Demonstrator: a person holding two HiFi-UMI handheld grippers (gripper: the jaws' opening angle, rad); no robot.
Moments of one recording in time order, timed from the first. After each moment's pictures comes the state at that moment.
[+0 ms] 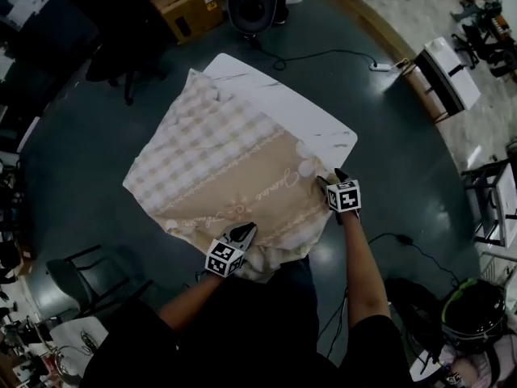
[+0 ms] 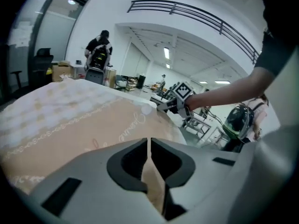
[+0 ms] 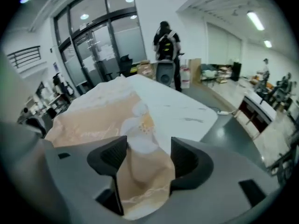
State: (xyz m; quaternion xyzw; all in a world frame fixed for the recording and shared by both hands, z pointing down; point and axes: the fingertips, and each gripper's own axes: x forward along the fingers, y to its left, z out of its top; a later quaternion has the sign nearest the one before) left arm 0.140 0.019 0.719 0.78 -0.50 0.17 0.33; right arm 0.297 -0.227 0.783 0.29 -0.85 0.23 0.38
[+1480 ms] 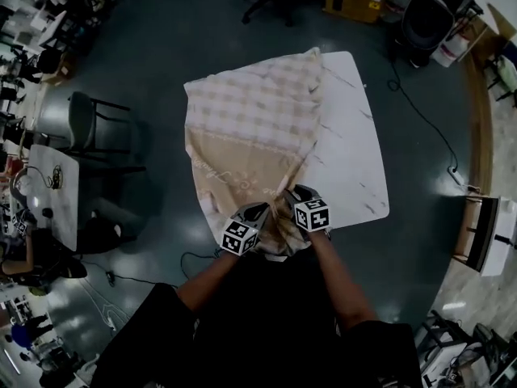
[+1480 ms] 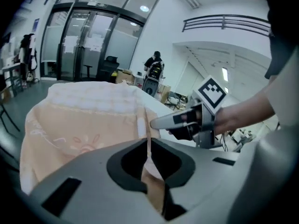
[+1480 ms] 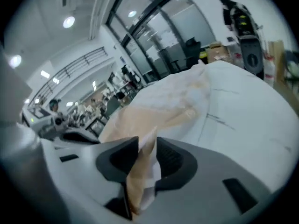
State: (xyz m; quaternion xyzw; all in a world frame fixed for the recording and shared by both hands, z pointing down) left arm 0.154 -0.056 0.720 0.52 -0.76 0.04 0.37; right arm 0.129 -0.136 0.750 -0.14 -0.89 0.23 0.37
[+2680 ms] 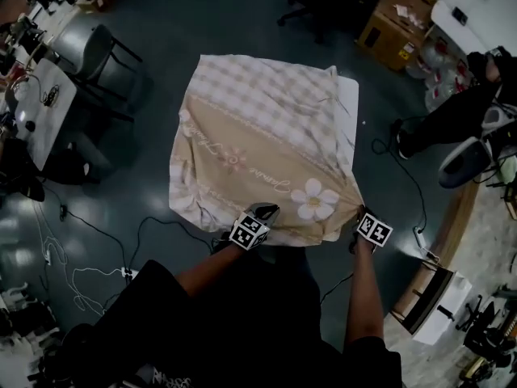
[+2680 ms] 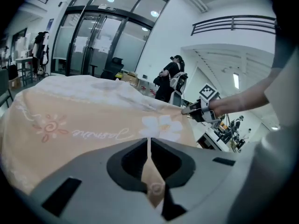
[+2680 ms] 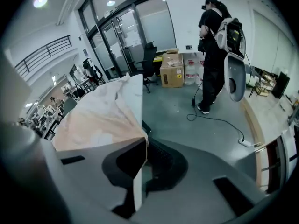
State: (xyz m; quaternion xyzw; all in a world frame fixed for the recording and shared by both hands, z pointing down) left arm 0.239 -0.133 0.689 0.48 -0.79 -0.02 0.37; right arm 0.259 -0.448 0.703 0.09 -0.87 0.17 0.46
